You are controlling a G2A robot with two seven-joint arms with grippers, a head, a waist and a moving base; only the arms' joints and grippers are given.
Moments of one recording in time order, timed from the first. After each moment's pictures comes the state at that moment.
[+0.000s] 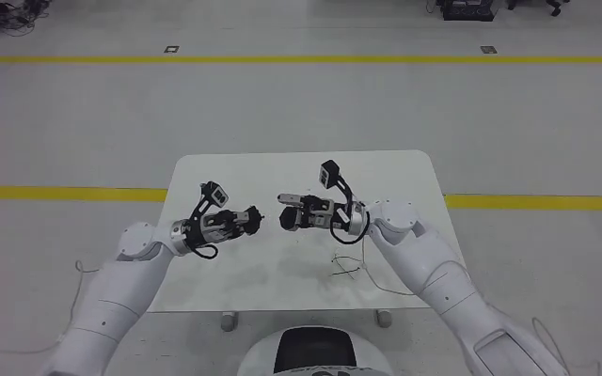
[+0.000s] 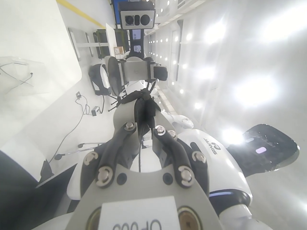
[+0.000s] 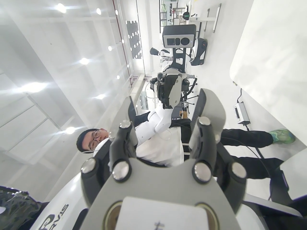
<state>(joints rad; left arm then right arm) 1.30 -0.98 -1.19 -1.28 -0.84 -0.27 -1.27 -1.10 -1.31 0.94 -1.27 0.51 -0.05 0.94</state>
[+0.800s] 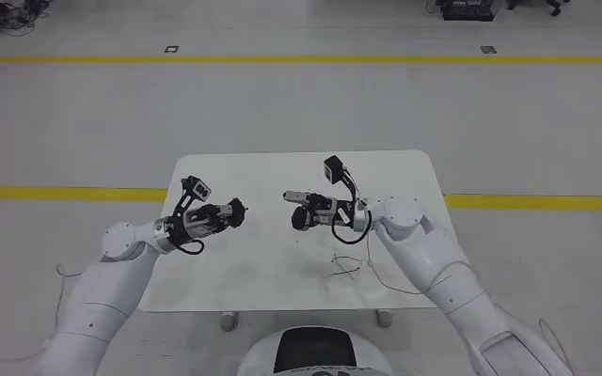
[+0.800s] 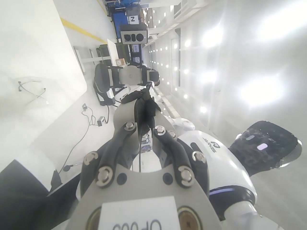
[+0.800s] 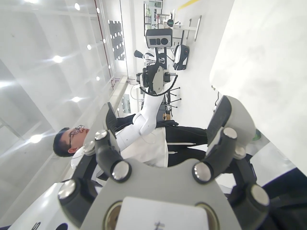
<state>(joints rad) 1.33 -0.96 -1.29 -1.28 -0.85 -0.29 -1.30 -1.11 -1.28 0.97 -1.34 0.35 -0.01 0.93</state>
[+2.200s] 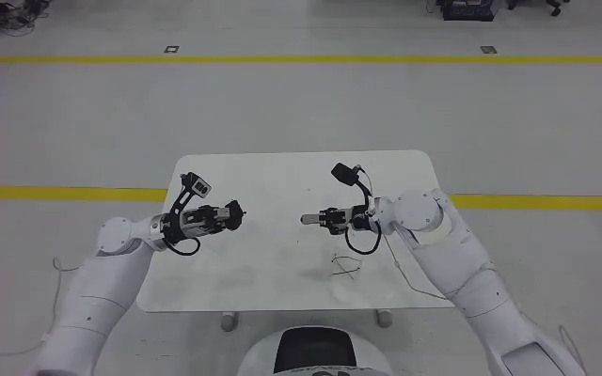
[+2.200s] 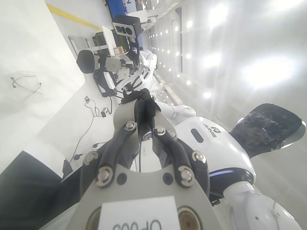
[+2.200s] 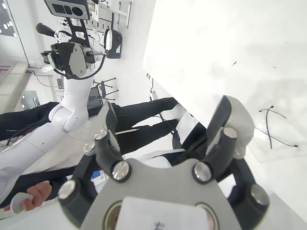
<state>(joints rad) 1.28 -0.96 -1.28 -1.25 -0.83 -0.34 -1.39 -1.14 -1.20 1.04 -1.54 -0.17 0.12 1.09</state>
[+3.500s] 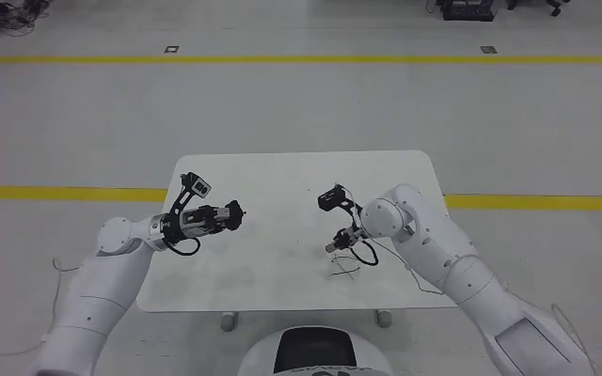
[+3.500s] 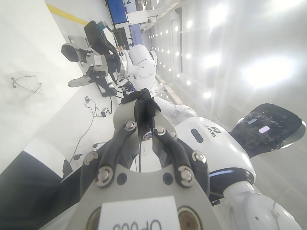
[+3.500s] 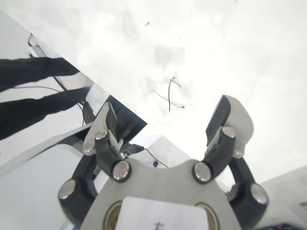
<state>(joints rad) 1.28 -0.96 -1.28 -1.25 -0.83 -0.34 -1.39 -0.98 -1.19 0.79 -1.43 -0.76 -0.06 1.37</state>
